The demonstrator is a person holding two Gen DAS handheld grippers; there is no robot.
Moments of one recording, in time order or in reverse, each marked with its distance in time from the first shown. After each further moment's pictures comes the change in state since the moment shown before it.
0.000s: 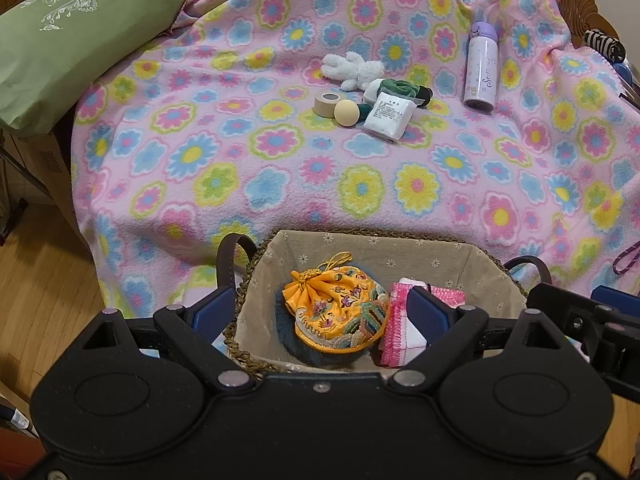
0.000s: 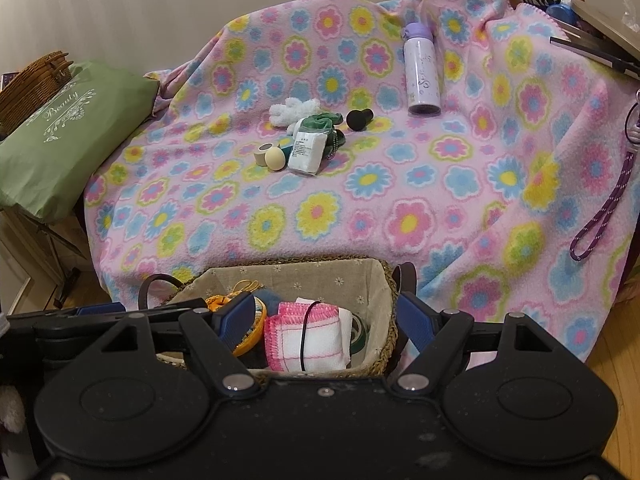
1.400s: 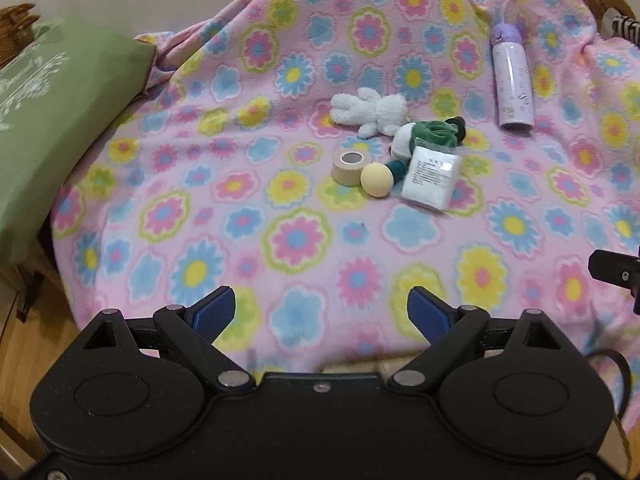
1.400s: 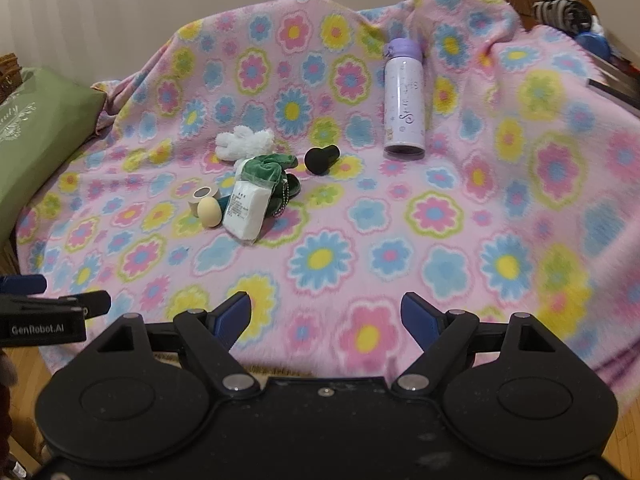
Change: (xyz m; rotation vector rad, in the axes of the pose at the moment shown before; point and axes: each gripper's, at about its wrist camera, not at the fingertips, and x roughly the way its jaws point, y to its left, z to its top) left arm 0.073 0.006 0.095 0.161 -0.045 0.081; right arm 0.108 -0.035 0.095 -0.040 -0.020 -0.095
